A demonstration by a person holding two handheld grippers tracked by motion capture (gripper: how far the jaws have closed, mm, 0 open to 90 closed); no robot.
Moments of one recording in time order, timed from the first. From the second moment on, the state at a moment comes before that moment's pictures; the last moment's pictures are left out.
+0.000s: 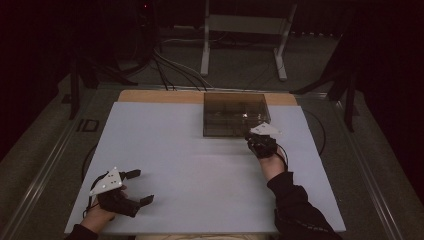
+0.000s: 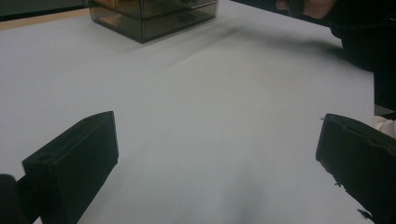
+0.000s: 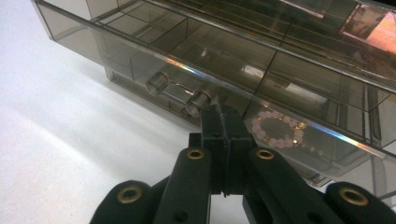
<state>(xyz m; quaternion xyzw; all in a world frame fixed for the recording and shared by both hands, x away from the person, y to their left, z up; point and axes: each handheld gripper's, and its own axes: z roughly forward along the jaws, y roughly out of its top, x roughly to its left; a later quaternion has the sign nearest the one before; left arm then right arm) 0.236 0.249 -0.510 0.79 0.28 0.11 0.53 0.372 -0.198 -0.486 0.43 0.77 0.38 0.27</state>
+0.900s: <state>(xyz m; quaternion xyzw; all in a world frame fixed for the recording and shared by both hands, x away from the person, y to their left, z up) 0.236 0.249 -0.510 0.79 0.28 0.11 0.53 0.379 -0.196 -0.485 0.43 0.77 0.38 0.27</state>
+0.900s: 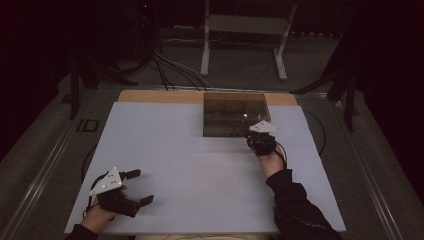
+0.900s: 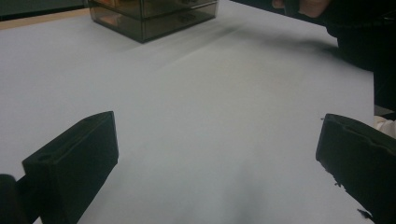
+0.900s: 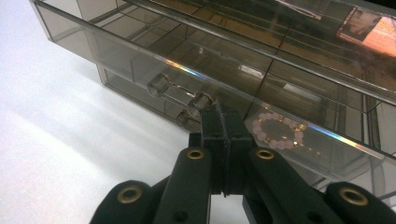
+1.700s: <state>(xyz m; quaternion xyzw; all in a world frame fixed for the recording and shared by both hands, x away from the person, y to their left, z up) 0.236 0.249 -0.510 0.79 0.28 0.11 0.53 0.386 -0.196 -0.485 0.43 0.77 0.38 0.28</state>
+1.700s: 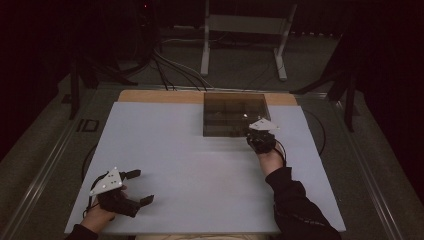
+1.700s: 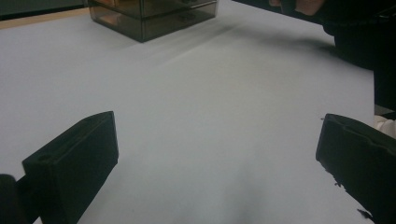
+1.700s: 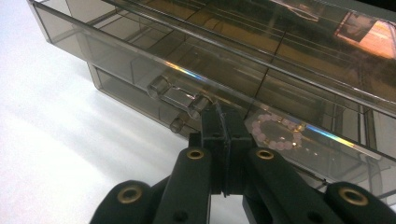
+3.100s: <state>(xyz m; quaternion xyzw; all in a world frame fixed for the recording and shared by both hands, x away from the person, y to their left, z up) 0.236 0.250 -0.510 0.79 0.29 0.11 0.53 0.400 -0.193 -0.484 0.43 0.77 0.37 0.29</state>
